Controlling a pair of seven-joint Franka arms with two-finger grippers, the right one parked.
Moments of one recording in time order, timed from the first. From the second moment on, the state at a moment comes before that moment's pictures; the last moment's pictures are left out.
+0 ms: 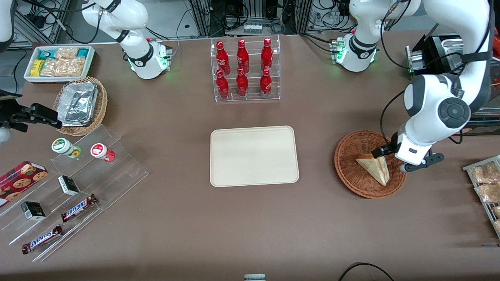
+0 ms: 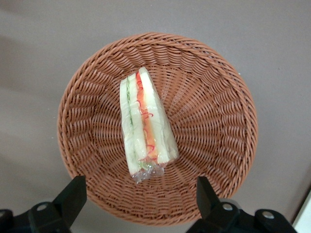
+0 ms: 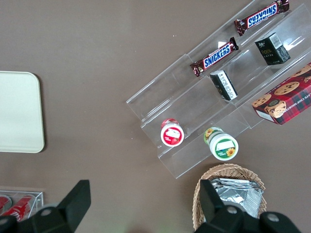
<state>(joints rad) -0.04 0.16 -0.05 -2.10 0.05 2.23 -0.46</state>
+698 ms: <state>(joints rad) -0.03 0.17 -0.04 -2.28 0.05 2.50 -0.53</state>
